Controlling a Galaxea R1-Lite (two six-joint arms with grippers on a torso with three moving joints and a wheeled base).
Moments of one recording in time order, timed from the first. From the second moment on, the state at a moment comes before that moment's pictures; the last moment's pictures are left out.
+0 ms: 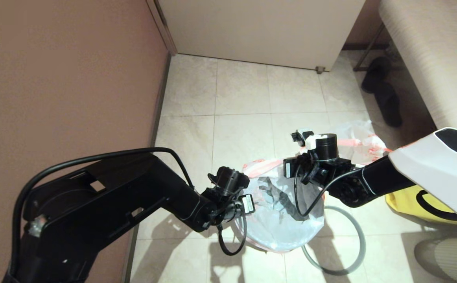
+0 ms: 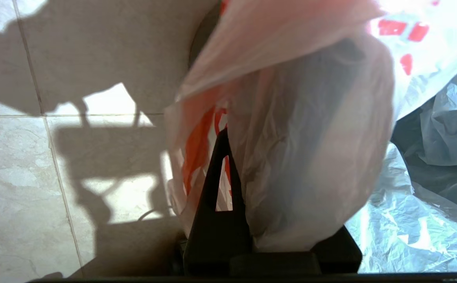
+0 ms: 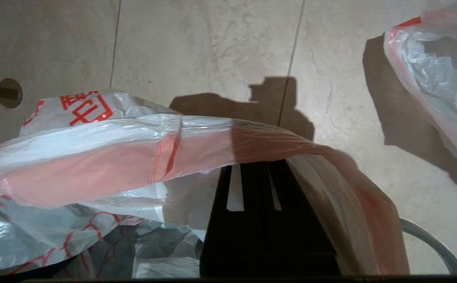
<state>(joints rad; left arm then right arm) -0.65 2.33 -1.24 -0.38 0.15 -0.62 0.44 2.24 -1.31 -0.60 -0.13 0.10</state>
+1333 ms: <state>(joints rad) -0.67 2.32 -1.14 -0.58 0.14 -0.54 0.41 2.28 -1.58 -0.25 -0.05 0.10</state>
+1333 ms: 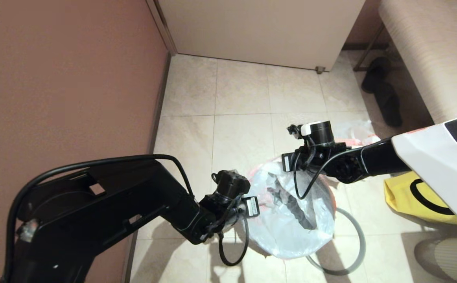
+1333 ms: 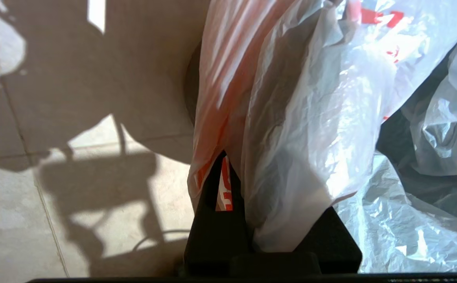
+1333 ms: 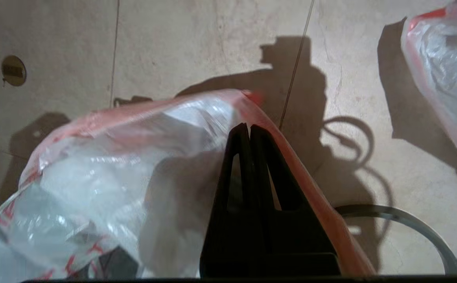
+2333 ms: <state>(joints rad) -0.51 2.32 -1.22 -0.58 0.14 -0.54 0.46 1.88 -1.02 -0.39 -0.36 0.17</state>
